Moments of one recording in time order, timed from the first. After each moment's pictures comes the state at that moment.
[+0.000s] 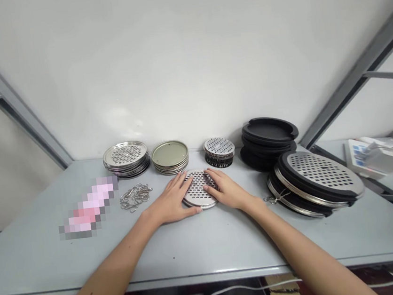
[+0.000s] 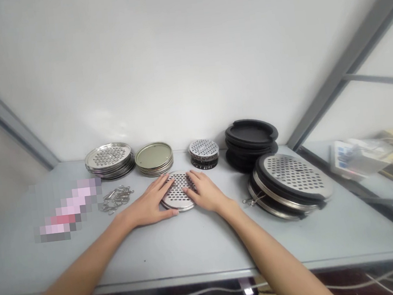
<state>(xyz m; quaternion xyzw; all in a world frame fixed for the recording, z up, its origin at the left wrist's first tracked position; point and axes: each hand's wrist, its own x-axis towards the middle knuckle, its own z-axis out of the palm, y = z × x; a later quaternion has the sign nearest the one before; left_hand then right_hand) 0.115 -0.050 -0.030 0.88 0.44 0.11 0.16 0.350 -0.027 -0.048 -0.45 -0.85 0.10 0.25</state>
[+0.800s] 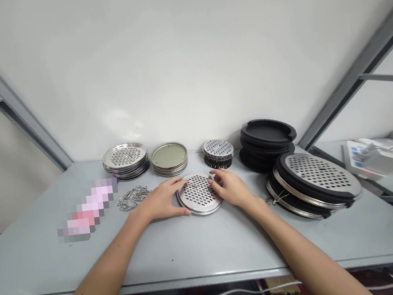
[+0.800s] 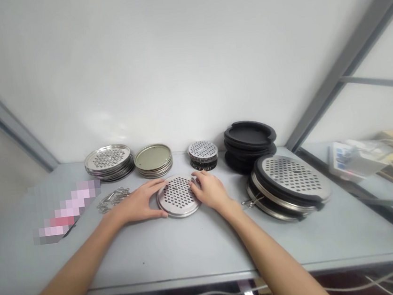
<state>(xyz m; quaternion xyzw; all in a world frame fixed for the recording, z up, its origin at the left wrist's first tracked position) 0.093 -0.040 -0.020 0.88 0.42 0.14 0.17 0.354 -0.031 -0.033 -0.56 -0.79 0.07 0.24</state>
